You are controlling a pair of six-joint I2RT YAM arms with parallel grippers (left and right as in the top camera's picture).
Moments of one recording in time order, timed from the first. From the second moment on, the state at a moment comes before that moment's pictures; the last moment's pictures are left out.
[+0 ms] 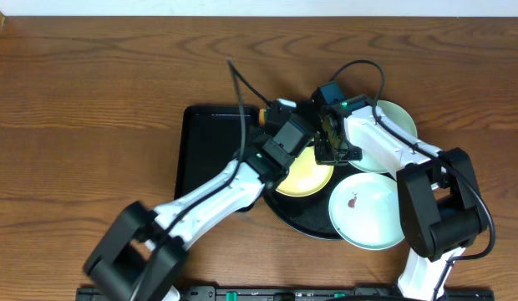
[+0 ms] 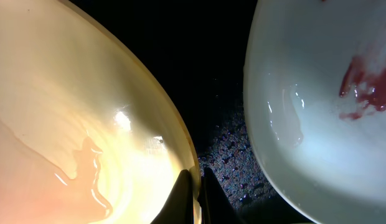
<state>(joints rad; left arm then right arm) -0.76 1.69 1.06 -0.31 -0.53 -0.34 0.41 1.97 1.31 -0.91 0.03 0.41</state>
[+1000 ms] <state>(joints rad) -0.75 1.93 1.08 -0.10 -0.24 -0.37 0.41 1.97 1.31 -0.91 0.03 0.41</state>
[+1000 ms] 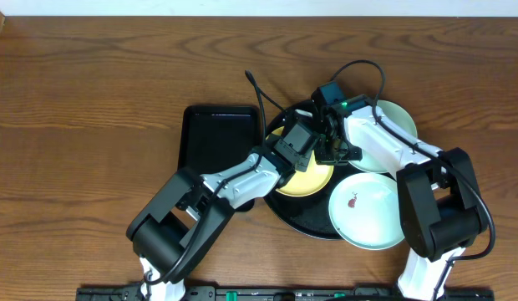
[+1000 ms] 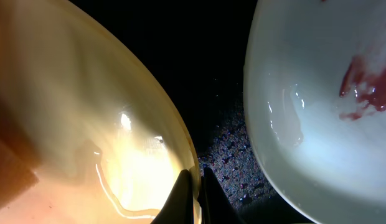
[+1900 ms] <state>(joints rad) -0.70 1.94 1.08 -0.18 -0.37 -0.19 0.41 1.97 1.31 -0.90 0.03 0.41</state>
